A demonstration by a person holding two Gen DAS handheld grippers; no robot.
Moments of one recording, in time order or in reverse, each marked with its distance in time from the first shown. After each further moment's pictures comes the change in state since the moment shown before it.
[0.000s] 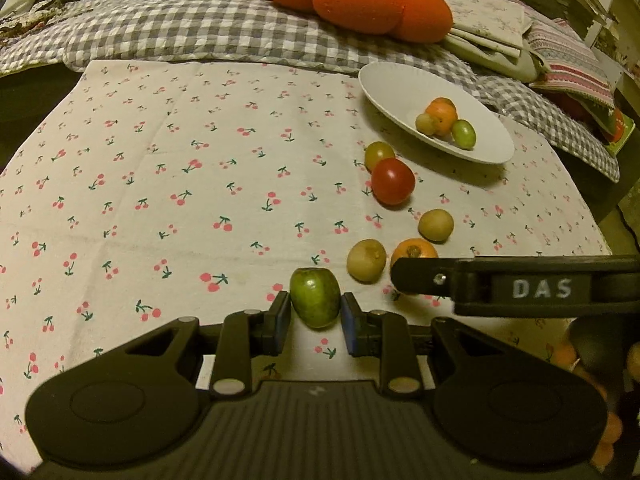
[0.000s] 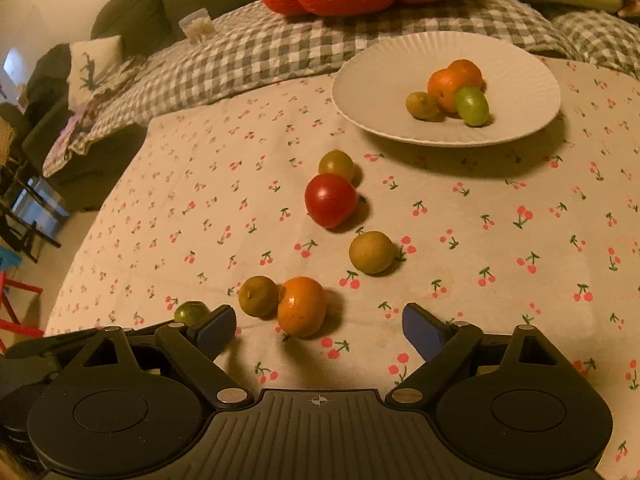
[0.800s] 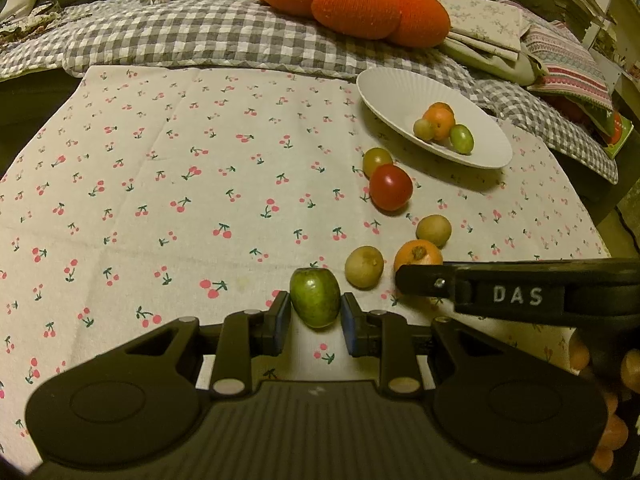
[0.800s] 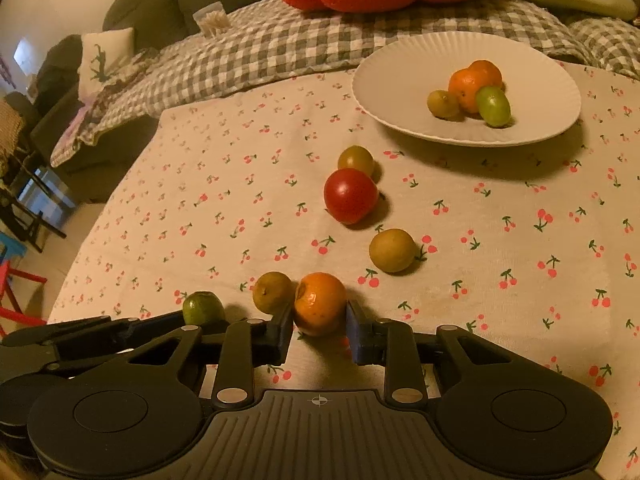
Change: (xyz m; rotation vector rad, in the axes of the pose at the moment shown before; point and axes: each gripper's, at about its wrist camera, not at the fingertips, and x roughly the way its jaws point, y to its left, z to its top) left arm -0.002 0.000 0.001 0.005 -0.015 0.001; right arm 0.003 0.007 -0.001 -0.023 0.001 0.024
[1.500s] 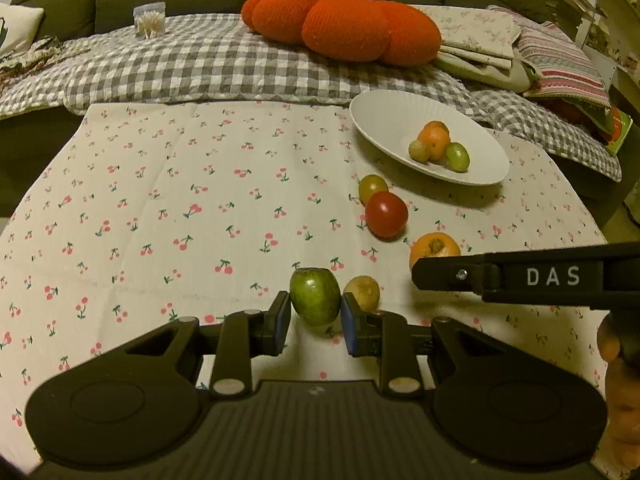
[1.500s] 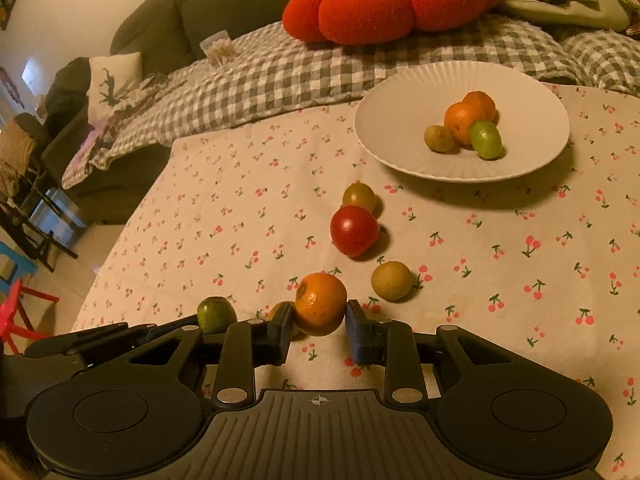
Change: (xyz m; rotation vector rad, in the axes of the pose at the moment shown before) left arm -0.005 -0.010 0.010 0.062 -0.071 0.037; right arm -0.023 -0.001 0.010 0.022 -0.061 0.027
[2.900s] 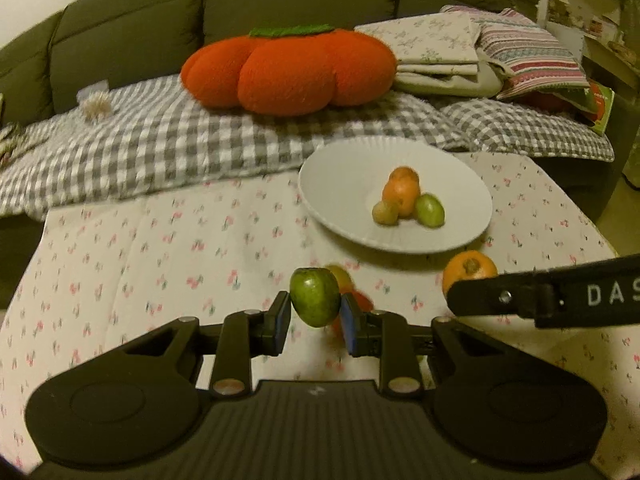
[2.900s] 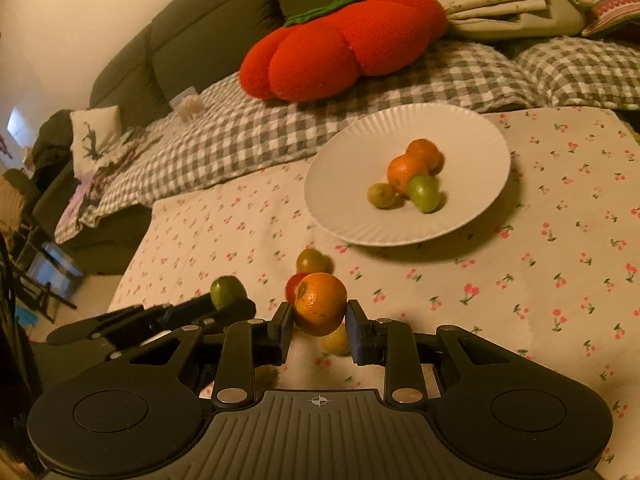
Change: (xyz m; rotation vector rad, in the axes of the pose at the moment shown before) left arm 0.027 -0.050 0.060 0.195 -0.104 0.009; right arm -0.030 -0.041 0.031 0.106 -0.091 -0.017
